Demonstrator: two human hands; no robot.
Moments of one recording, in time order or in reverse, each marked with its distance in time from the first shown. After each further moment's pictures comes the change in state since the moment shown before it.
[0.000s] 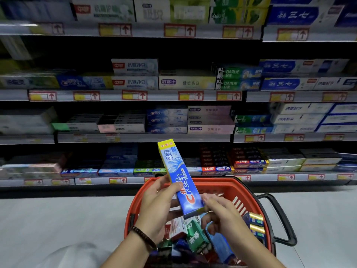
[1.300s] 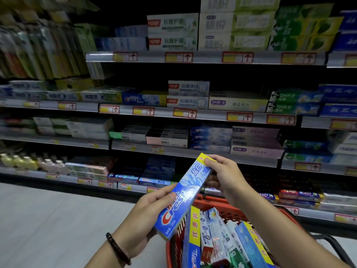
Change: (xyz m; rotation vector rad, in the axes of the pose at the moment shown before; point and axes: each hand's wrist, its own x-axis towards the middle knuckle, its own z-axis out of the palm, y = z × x) left_hand -0.040 0.076 -0.130 0.116 -0.034 -0.012; right_hand 0.113 -0.095 0.121 0.005 -0.030 -0.116
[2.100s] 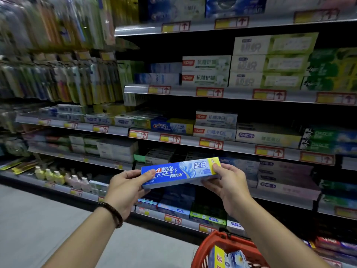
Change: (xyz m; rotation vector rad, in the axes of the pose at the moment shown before) left_hand 0.055 0.097 -0.125 -0.133 0.495 0.315; right_hand 0.040 -0.059 0.087 0.299 0.095 -0.002
